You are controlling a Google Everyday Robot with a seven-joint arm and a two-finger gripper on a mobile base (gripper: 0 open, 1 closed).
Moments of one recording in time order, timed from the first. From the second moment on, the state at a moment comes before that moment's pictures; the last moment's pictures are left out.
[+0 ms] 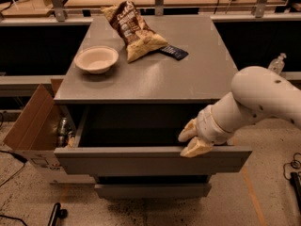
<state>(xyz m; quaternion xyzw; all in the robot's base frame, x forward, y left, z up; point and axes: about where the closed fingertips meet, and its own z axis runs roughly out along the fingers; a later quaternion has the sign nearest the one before) 0.476 -0.113 0.734 -0.71 0.66 0.13 0.22</state>
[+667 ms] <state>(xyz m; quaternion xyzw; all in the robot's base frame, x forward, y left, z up) 0.538 -0.114 0.717 -0.69 0.68 0.13 0.21</state>
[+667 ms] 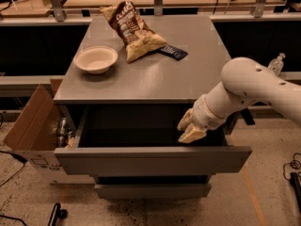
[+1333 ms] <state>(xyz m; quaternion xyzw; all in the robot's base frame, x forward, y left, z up) 0.541 -0.109 0.690 -0.69 0.68 0.14 0.20</state>
